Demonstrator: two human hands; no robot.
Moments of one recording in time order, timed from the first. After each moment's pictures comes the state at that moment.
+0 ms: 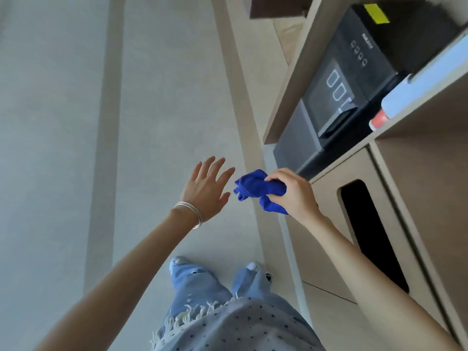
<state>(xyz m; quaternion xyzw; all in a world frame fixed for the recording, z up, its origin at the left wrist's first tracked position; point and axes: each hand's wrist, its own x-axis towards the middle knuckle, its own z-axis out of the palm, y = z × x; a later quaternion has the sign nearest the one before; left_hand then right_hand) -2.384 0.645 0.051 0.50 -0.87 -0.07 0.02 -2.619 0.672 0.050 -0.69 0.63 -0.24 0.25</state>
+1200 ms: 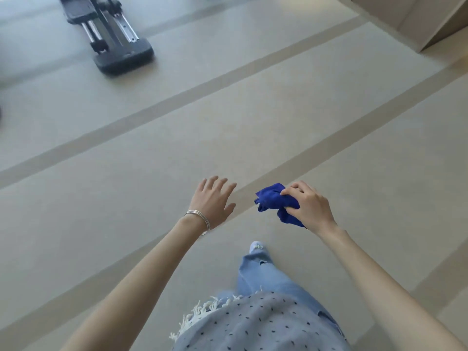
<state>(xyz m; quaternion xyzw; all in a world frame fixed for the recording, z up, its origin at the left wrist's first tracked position) -1.895 0.662 0.036 0.90 -0.40 -0.14 -0.02 -2.029 0.440 0.023 -0.96 0.15 -0.03 0.22</state>
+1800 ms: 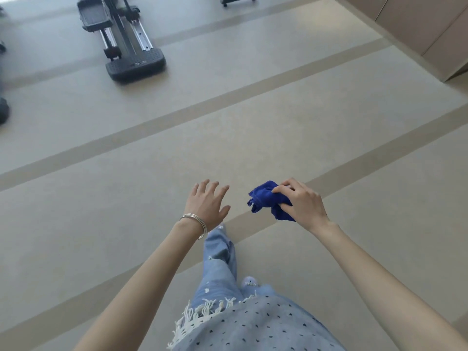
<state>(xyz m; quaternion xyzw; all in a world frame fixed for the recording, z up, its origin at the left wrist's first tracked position) -1.760 0.561 0.047 0.94 -0.30 -0.18 -0.02 -1.855 0.330 0.033 -0.98 0.05 -0.05 0.18</state>
